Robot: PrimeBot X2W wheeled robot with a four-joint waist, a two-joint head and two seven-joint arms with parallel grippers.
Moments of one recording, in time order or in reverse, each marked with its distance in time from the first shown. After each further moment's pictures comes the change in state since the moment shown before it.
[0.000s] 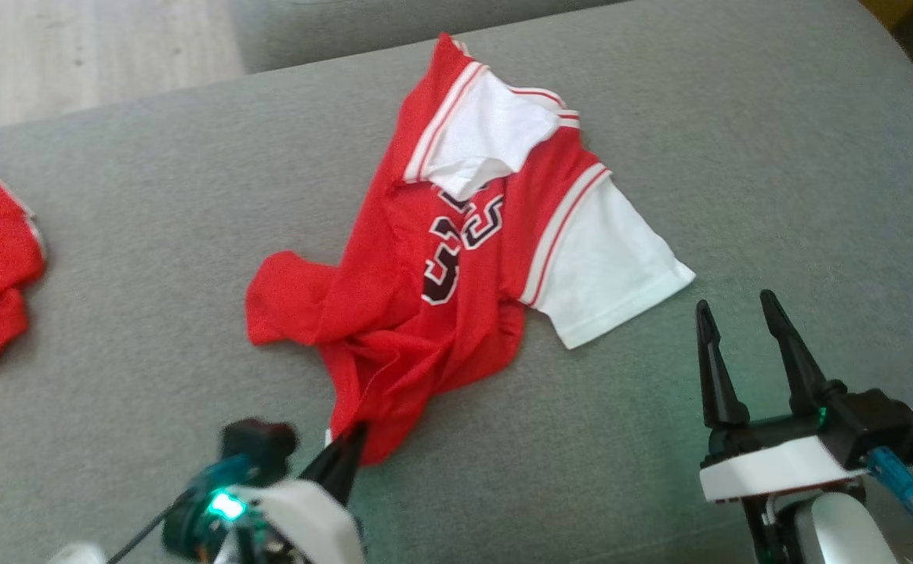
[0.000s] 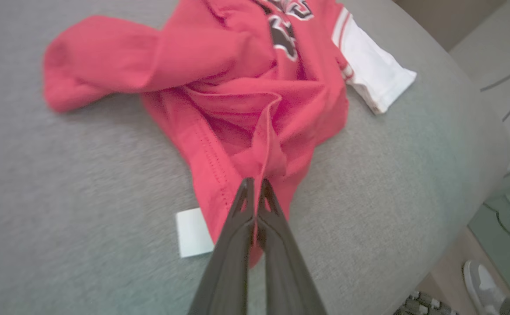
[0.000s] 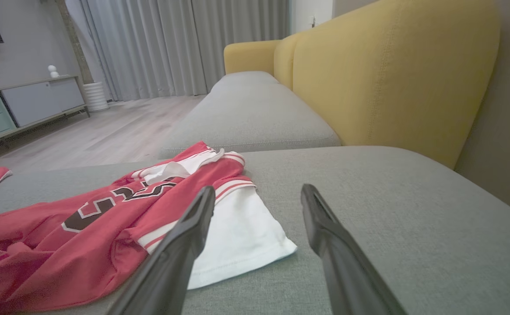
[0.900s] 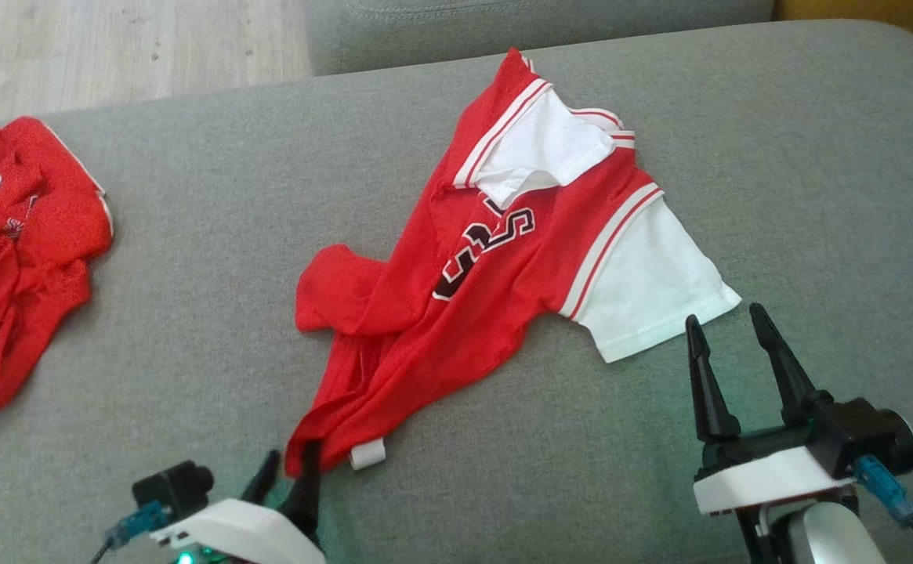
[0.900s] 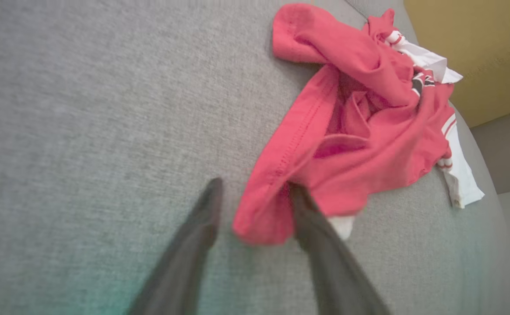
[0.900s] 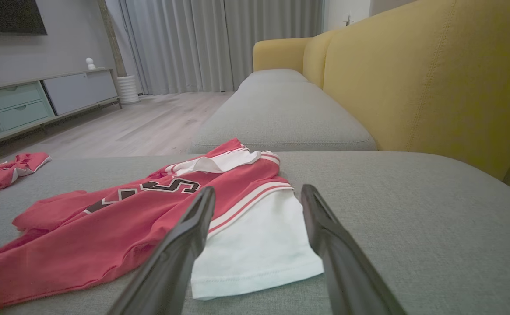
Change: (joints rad) left arm 0.130 -0.133 0.233 0.214 -0.312 -0.070 -0.232; right arm 0.018 0.000 0.009 0.014 -0.025 0.000 0.000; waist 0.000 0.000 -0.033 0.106
